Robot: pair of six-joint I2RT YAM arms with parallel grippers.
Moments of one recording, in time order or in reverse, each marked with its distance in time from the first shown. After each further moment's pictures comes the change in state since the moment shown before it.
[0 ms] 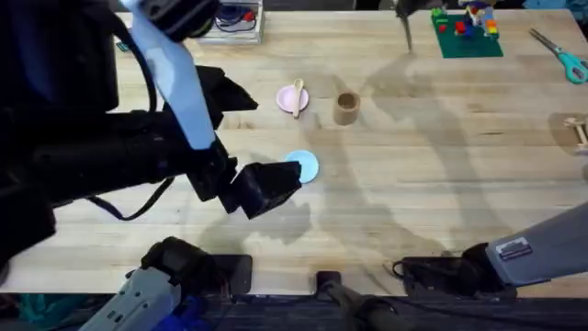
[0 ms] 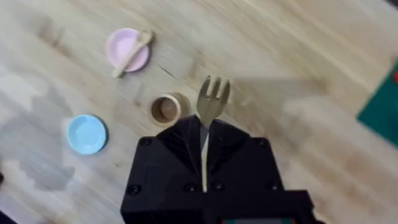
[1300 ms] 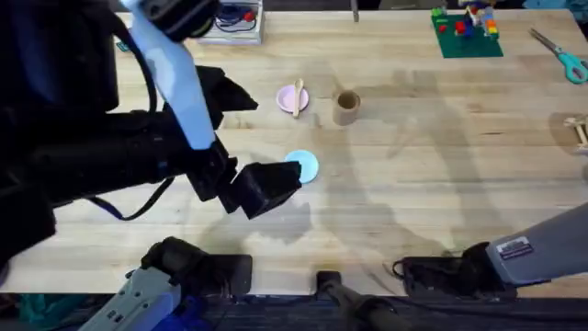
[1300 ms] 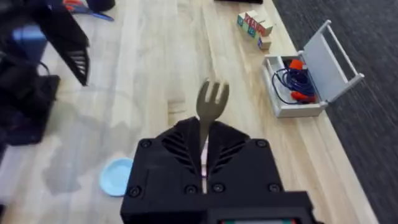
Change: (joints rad) left arm 0.000 0.000 0.000 0.000 0.000 0.000; right arm -0.030 0.000 -0.081 0.203 -0.817 -0.597
